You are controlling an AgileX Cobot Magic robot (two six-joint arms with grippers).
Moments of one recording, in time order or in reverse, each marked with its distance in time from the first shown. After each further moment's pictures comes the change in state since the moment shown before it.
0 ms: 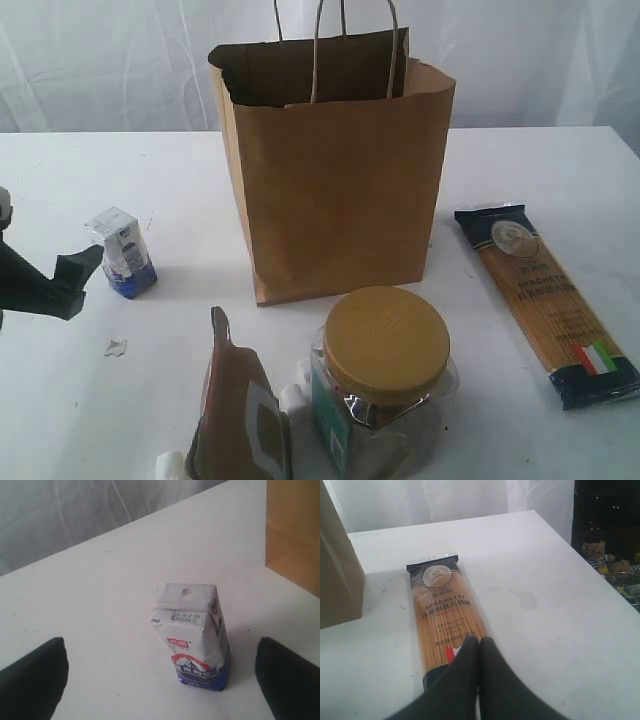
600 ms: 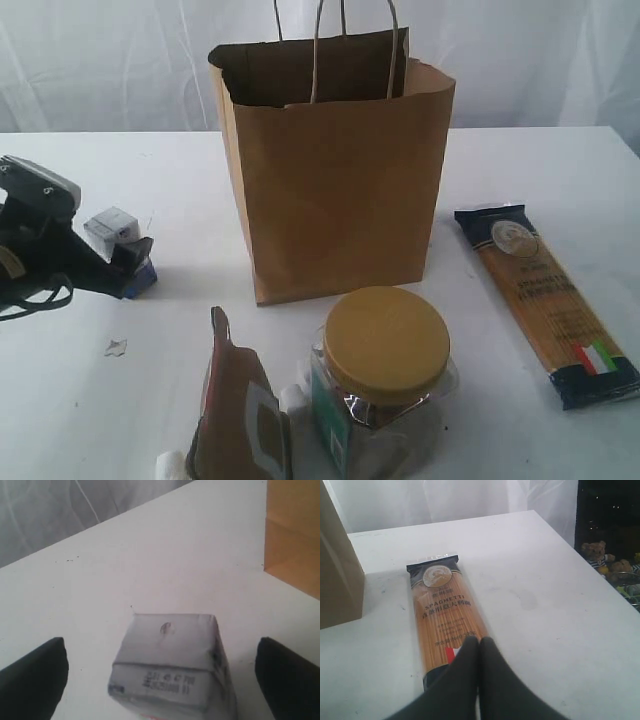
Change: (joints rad) left arm -0.002 0.361 -0.213 0.100 -0.130 -0.030; right arm 0.000 0.000 0.000 0.000 0.000 0.002
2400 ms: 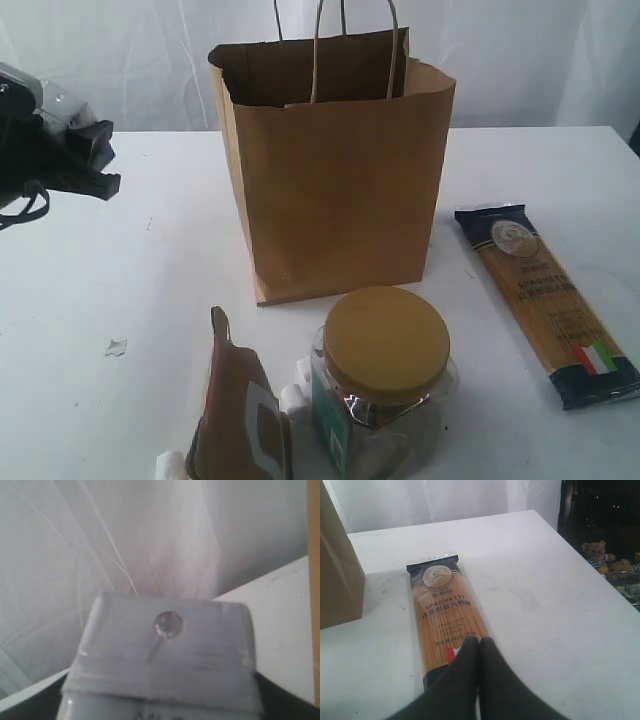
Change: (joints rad) left arm 0.004 -0.189 -0.130 -0.032 0.036 -0.003; right arm 0.000 0.000 0.000 0.000 0.000 0.002
